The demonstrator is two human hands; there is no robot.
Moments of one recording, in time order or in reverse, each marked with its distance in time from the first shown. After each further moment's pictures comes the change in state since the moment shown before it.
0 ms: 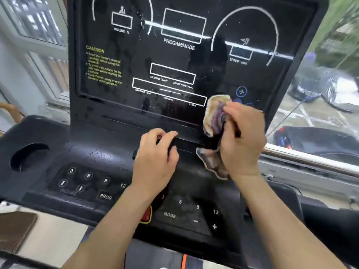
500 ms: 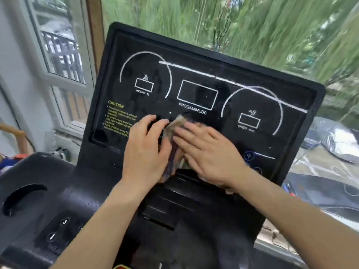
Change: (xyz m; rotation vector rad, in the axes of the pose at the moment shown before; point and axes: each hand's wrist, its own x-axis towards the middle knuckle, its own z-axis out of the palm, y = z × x) left_hand 0.118 -0.009 -0.044 0.015 0.228 -0.023; right_hand 0.090 0.013 0.073 -0.453 -0.671 -0.852
